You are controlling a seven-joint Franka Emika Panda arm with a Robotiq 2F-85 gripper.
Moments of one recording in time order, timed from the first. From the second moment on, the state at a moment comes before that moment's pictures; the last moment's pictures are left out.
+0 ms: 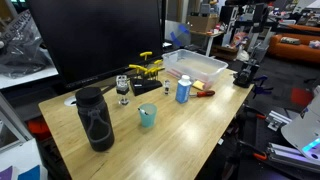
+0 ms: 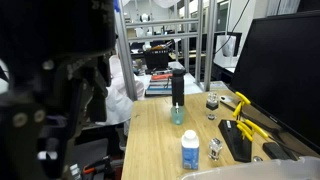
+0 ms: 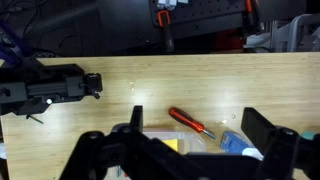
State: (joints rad) arm -0.18 -0.55 -0.32 -2.40 -0.14 1.67 -0.24
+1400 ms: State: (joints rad) arm -0.10 -0.28 -0.23 -2.29 -0.13 1.94 -0.23
